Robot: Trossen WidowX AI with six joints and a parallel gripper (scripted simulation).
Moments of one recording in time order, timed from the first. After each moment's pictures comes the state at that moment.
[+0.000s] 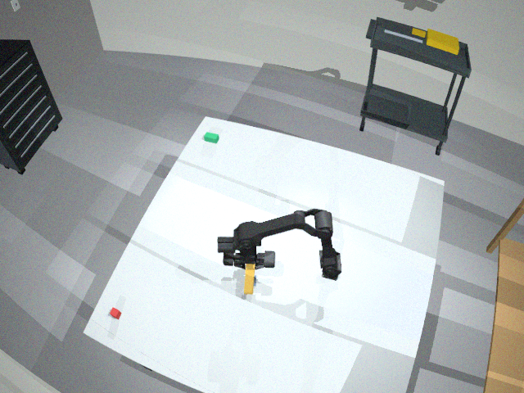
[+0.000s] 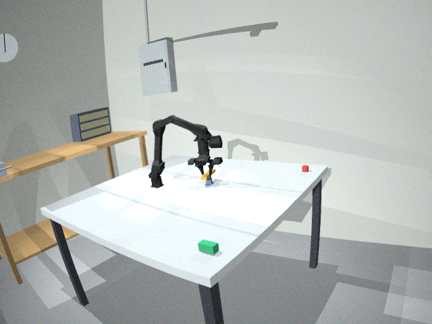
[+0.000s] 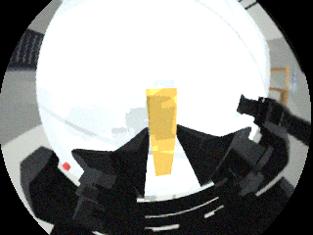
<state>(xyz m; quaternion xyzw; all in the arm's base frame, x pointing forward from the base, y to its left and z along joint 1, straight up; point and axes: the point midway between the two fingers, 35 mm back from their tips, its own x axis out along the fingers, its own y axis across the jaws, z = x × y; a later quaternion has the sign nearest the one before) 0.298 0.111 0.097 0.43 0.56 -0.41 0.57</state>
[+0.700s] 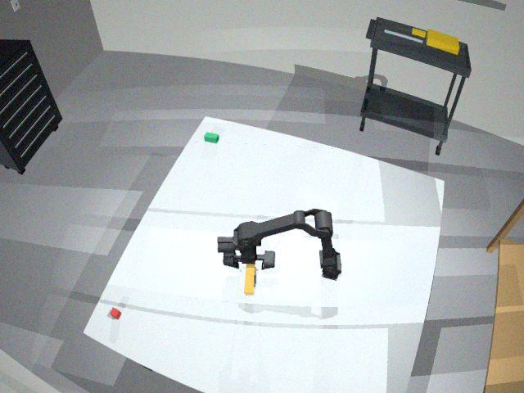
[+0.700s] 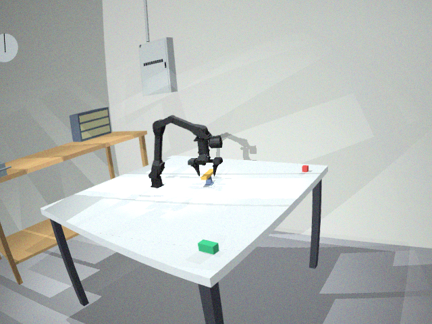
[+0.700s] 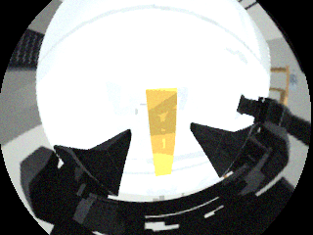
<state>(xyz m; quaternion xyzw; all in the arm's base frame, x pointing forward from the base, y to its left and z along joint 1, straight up) 0.298 0.111 0.097 0.43 0.56 -0.41 0.57</state>
